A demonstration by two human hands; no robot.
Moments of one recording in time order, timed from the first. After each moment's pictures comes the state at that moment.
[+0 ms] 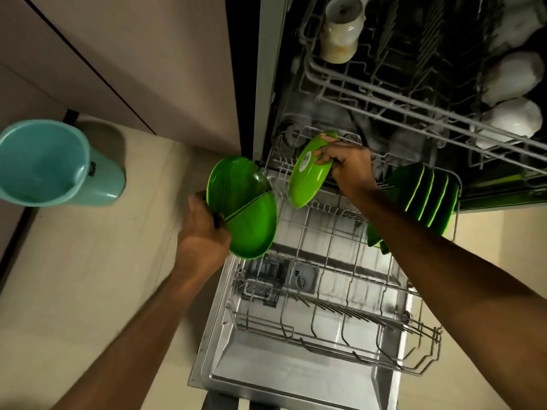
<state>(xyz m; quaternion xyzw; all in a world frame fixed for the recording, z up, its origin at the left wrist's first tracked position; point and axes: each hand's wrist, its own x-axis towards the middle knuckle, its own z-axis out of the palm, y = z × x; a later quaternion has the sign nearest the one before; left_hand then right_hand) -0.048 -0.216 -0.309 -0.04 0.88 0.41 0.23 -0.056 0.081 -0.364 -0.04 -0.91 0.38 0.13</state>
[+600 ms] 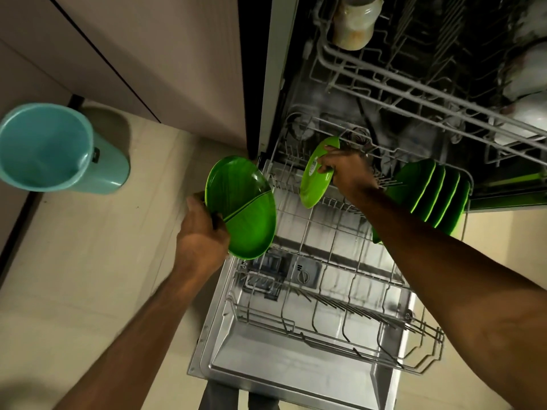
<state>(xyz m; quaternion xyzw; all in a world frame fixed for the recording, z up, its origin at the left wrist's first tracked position) -0.035 -0.227 -0.319 -0.06 0.88 0.42 0.22 -0.047 0.085 -0.391 -0.02 -0.96 0.25 -0.07</state>
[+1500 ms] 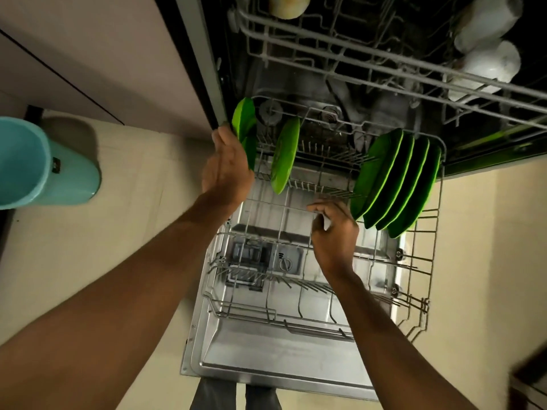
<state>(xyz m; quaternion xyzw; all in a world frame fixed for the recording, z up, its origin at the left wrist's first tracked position) -0.072 -0.094 -0.331 0.15 0.94 0.25 0.15 0.103 0.015 -0.371 -0.35 -0.86 0.35 0.14</state>
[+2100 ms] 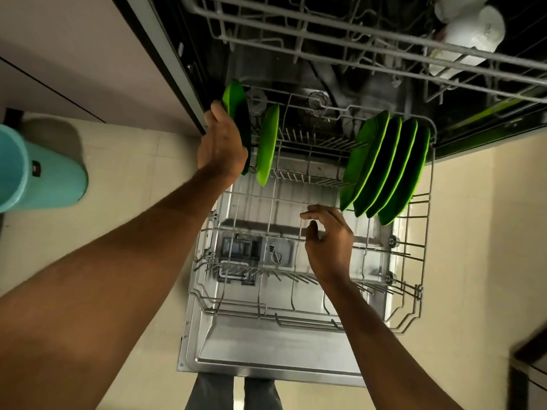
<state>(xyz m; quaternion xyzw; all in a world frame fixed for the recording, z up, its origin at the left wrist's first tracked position) -0.088 -0.053 -0.366 0.14 0.95 0.23 0.16 0.138 0.018 -0.374 -0.37 -0.84 0.38 0.13</state>
